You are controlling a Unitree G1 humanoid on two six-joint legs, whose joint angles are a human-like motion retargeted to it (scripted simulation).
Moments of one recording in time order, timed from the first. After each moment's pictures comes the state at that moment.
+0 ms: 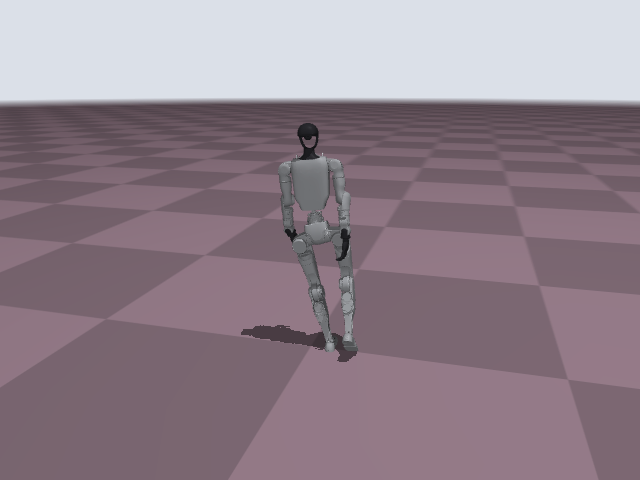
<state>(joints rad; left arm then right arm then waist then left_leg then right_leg) -0.05 0.01 0.31 1.38 0.46 -0.23 -0.37 0.19 -0.12 -0.68 1.69 -0.56 -0.18 0.16 0.06 0.14 -0.16 -0.17 -0.07 0.03 0.15 -0.17 0.26 -0.30 0.06 -0.07 0.75 0.15 0.03</state>
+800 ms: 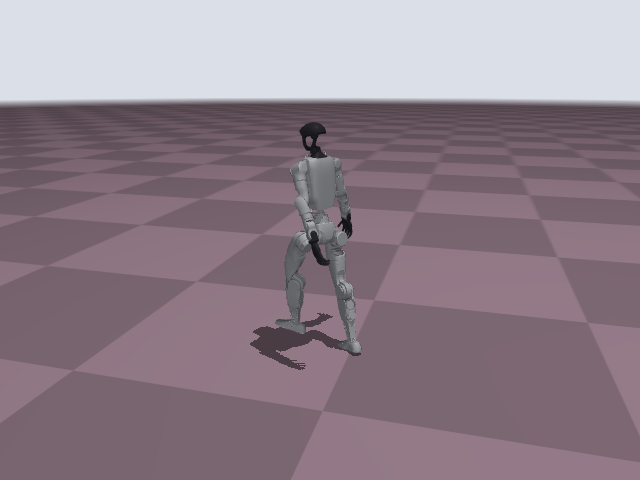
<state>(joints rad) 0.32 0.22 0.37 1.70 0.88 -0.06 -0.02 -0.05 -0.36 -0.60 1.34 -0.45 -0.12 0.00 0.10 -0.07 -0.11 -0.61 -0.04 0.47 0.22 -0.06 0.26 0.06 -0.03 -0.17 0.01 -0.12 0.05</state>
